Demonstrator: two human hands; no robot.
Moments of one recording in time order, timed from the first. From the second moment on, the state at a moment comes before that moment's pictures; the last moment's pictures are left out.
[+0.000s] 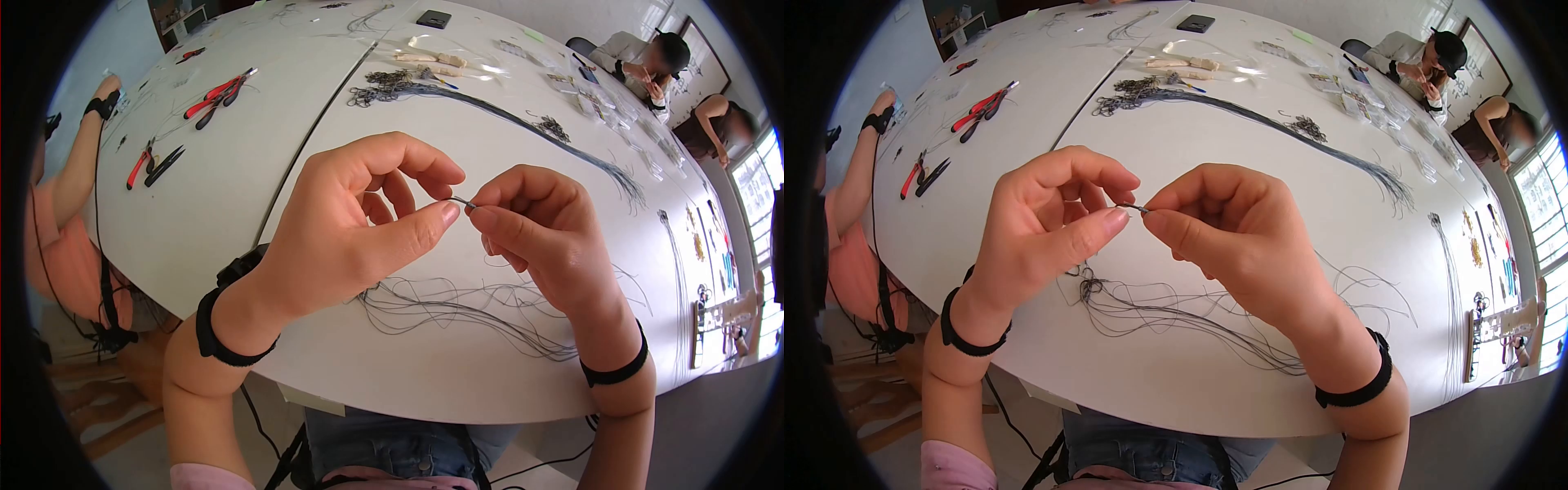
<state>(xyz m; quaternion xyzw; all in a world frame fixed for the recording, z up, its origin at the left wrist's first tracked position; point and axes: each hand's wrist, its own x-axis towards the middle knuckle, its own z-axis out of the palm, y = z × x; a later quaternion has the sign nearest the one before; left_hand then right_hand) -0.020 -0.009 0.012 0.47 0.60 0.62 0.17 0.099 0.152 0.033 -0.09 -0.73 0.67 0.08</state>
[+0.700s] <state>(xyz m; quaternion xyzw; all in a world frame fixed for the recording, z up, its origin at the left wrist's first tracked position) -0.013 -0.015 0.017 0.60 0.58 0.54 -0.04 0.103 0.163 0.034 -0.01 -0.61 0.80 0.02</state>
